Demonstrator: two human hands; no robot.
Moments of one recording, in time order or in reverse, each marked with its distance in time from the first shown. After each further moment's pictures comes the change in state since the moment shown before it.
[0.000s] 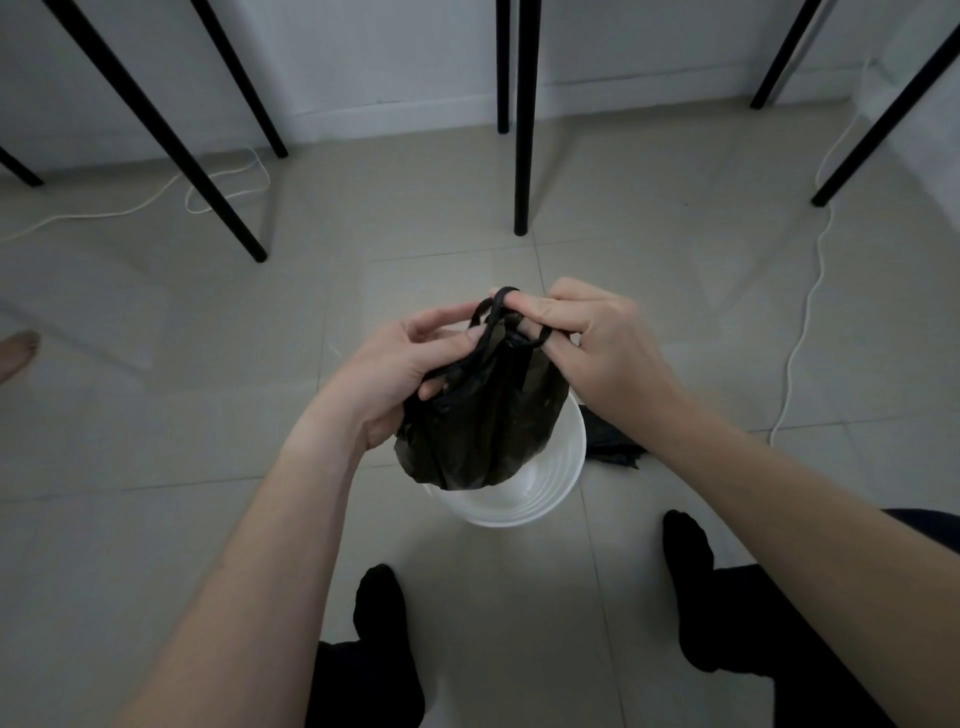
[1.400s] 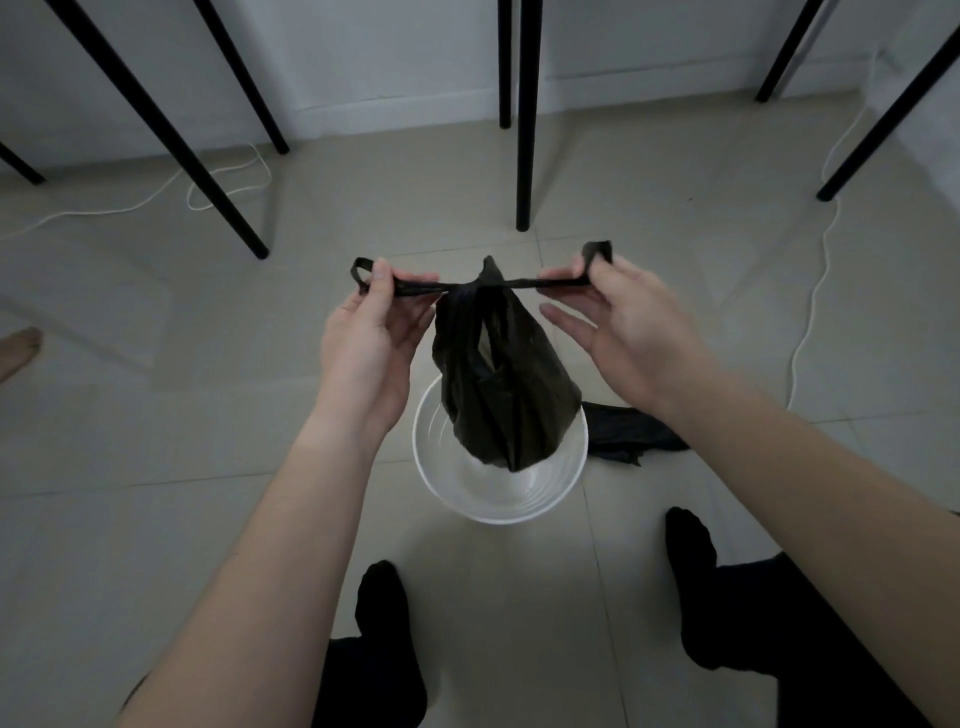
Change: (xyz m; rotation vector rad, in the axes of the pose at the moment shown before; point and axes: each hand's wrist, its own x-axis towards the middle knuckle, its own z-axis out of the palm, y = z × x) left_hand 0.014 -0.006 -0.001 -0.309 0.377 0.289; right_hand 0.018 0.010 -0.006 1.139 0.118 0.736
